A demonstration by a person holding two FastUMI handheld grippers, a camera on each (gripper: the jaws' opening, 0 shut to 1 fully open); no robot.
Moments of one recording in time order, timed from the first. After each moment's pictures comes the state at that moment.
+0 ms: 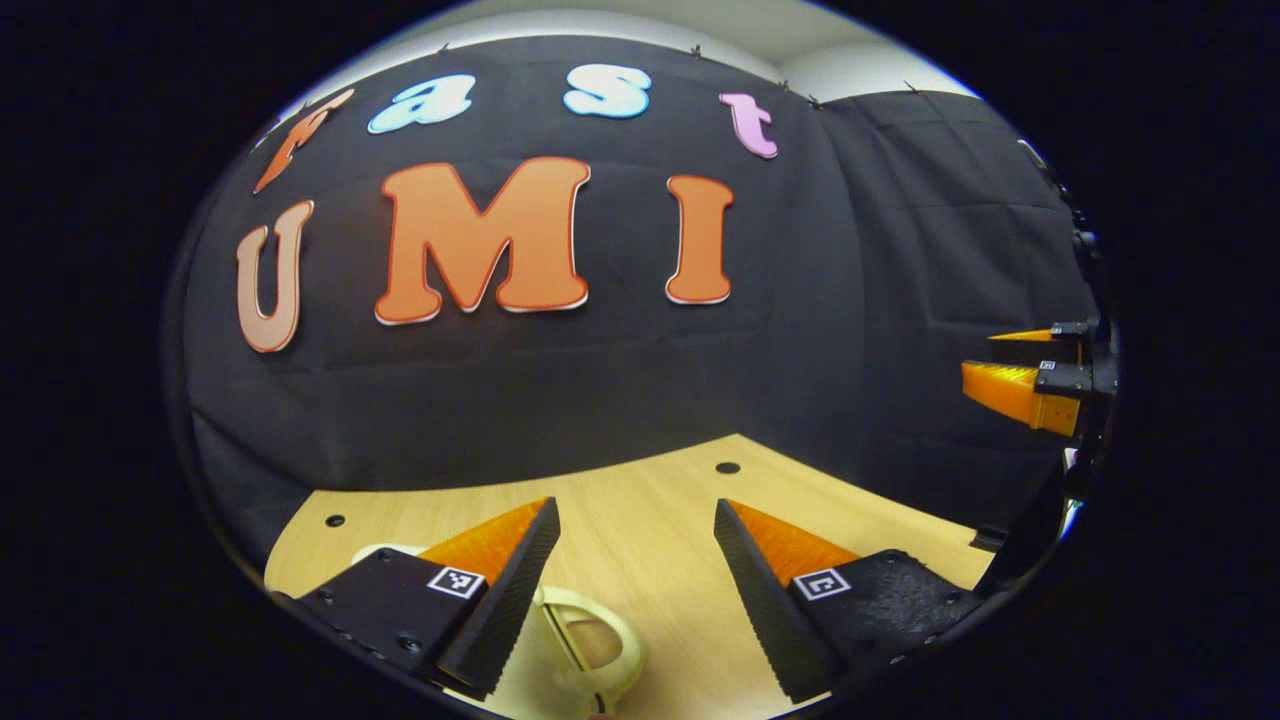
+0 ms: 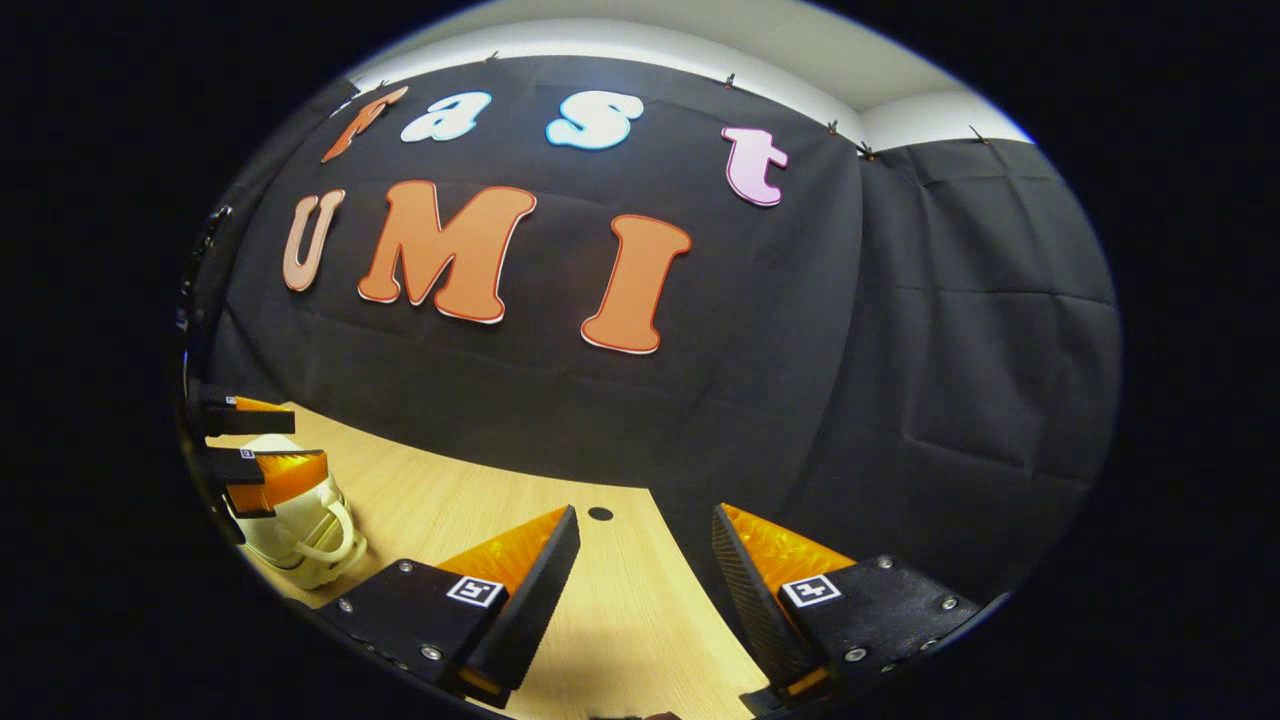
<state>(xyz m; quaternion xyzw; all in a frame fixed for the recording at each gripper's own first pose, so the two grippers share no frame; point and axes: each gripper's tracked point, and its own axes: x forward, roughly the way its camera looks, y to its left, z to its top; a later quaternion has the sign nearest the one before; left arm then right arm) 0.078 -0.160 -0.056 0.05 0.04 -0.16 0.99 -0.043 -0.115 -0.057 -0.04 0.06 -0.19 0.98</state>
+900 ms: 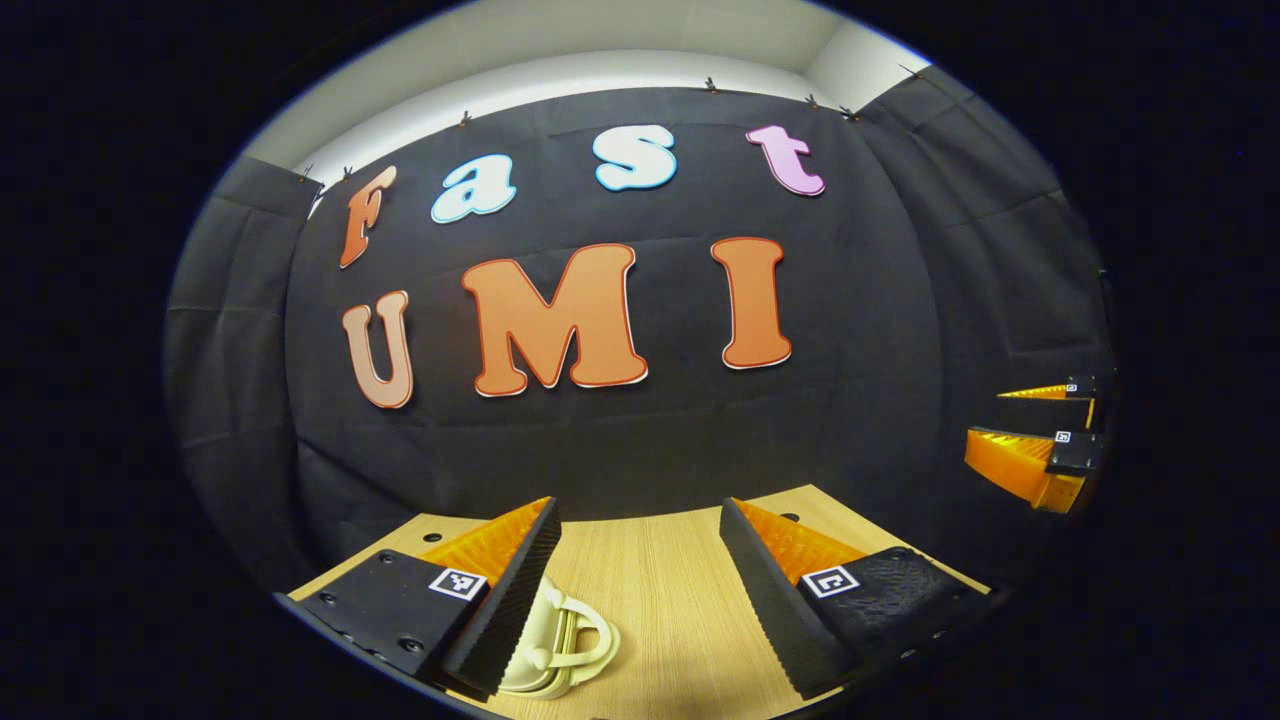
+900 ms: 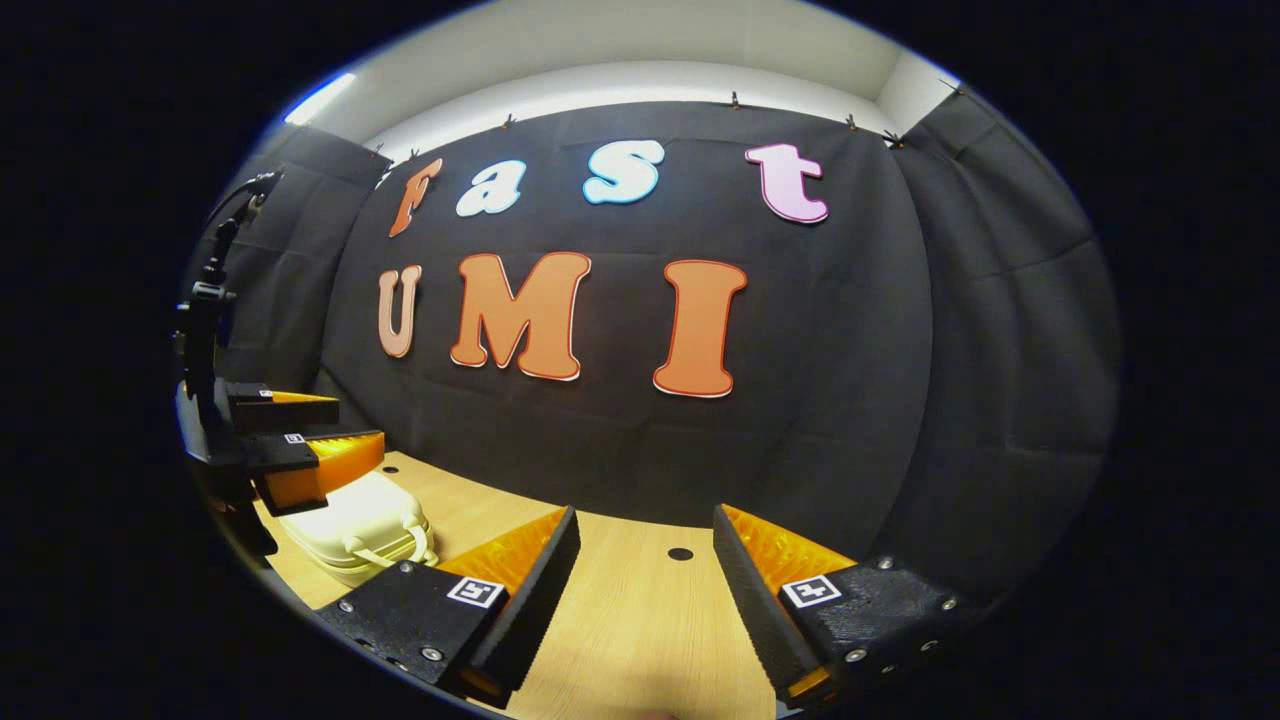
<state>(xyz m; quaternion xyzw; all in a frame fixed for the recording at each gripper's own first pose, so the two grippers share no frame) 0.004 -0.207 0.010 0.05 -0.01 0.01 1.00 -0.041 -0.128 -0.046 0.01 -0.02 -0.01 1.00</state>
